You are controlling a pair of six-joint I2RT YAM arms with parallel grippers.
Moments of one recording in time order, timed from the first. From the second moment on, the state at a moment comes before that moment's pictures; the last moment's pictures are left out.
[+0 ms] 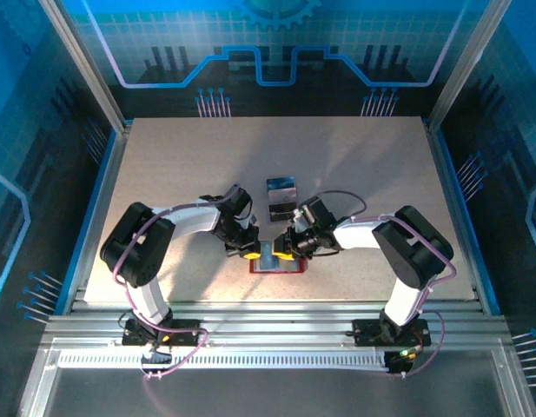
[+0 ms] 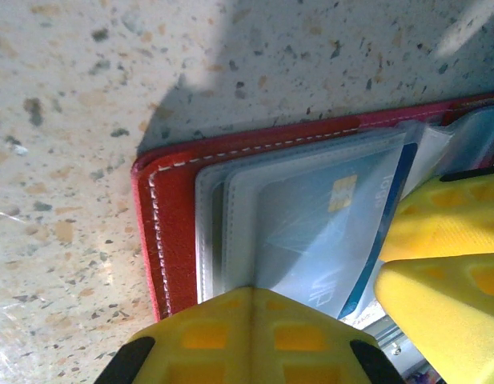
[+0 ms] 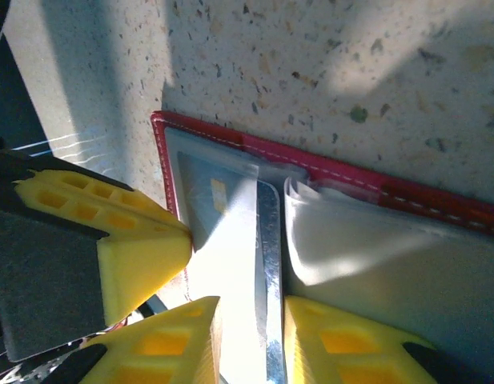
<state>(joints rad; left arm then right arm) -0.51 1.77 0.97 -0.60 0.56 -0.69 0.61 1.76 0.74 0.04 -0.70 0.91</state>
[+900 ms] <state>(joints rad) -0.51 1.77 0.96 -0.59 0.56 -0.69 0.59 1.73 0.70 0.03 -0.70 0.90</state>
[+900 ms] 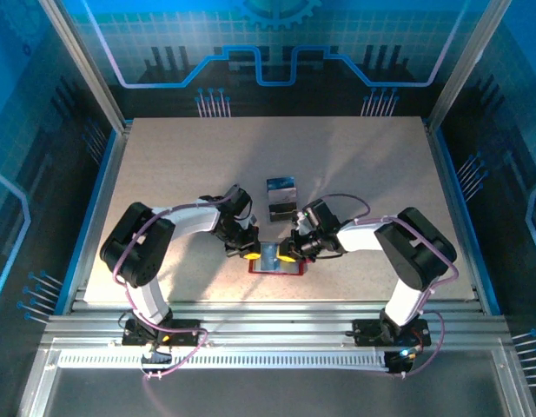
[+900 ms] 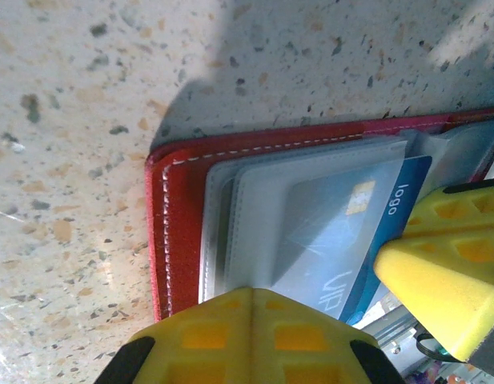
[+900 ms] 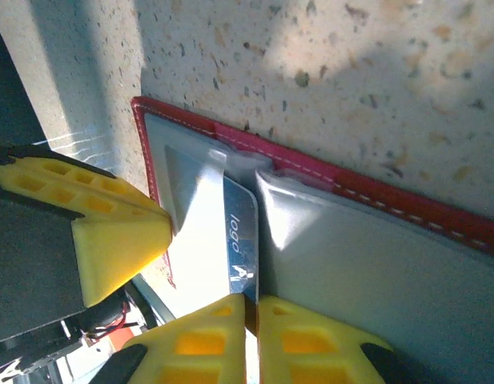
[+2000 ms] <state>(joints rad) -0.51 1.77 0.96 -0.58 0.57 -0.69 0.56 1.59 0.82 -0.40 -0.58 0.72</state>
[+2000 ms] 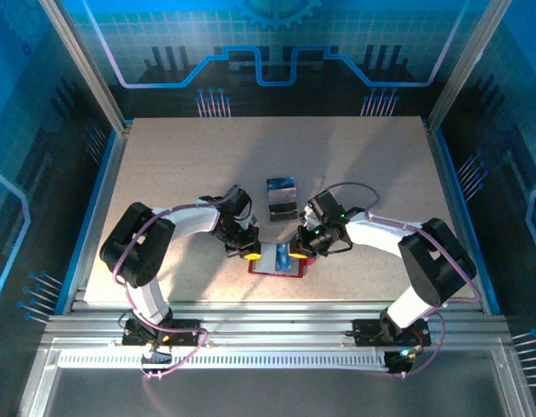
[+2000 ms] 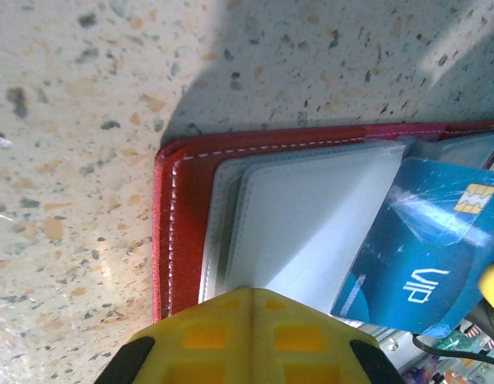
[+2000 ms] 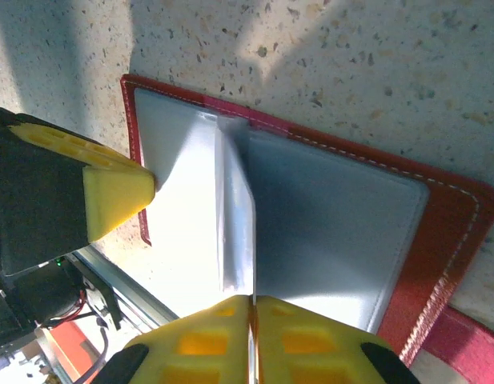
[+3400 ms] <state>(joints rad) -0.61 1.73 1.05 -0.62 0.56 -0.74 0.59 1.60 0.84 -0.49 -0.52 0.72</state>
